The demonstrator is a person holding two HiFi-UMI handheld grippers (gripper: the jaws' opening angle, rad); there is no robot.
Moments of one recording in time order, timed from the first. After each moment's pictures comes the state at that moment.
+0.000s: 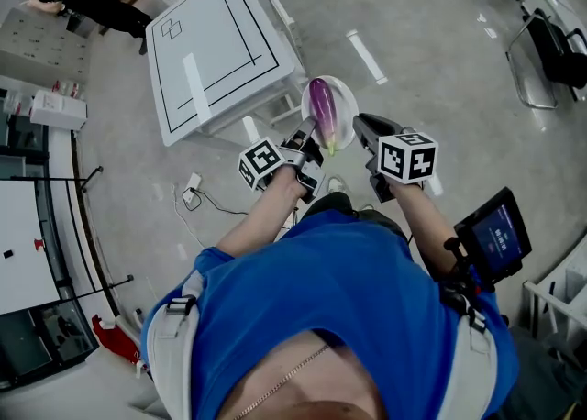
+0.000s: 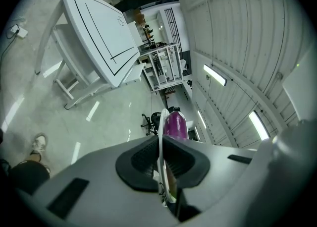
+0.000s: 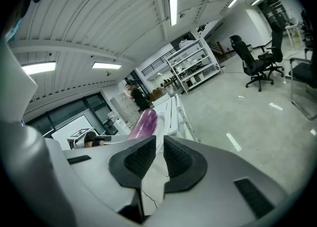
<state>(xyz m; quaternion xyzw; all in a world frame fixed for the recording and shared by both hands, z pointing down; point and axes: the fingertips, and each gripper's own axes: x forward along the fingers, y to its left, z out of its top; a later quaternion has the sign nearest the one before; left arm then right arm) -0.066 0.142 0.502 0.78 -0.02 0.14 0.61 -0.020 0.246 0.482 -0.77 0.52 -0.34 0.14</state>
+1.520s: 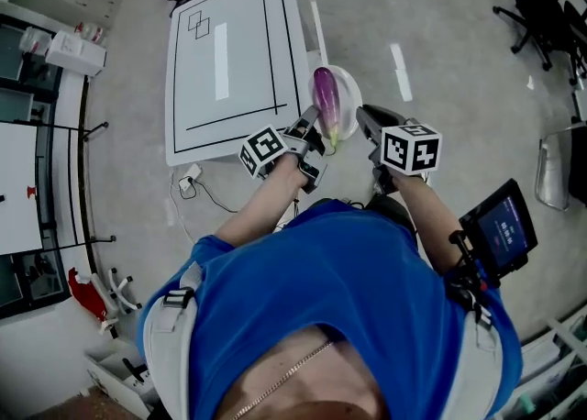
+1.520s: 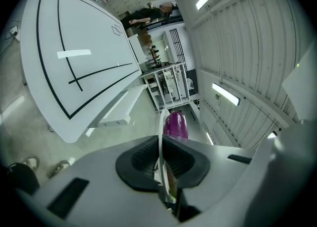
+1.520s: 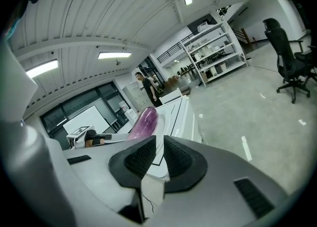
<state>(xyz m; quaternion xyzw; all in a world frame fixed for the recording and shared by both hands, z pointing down) 0.120 -0.027 0.492 0.78 -0.11 0.06 0.61 0.187 0.063 0.473 -0.70 0.61 -0.35 0.08</state>
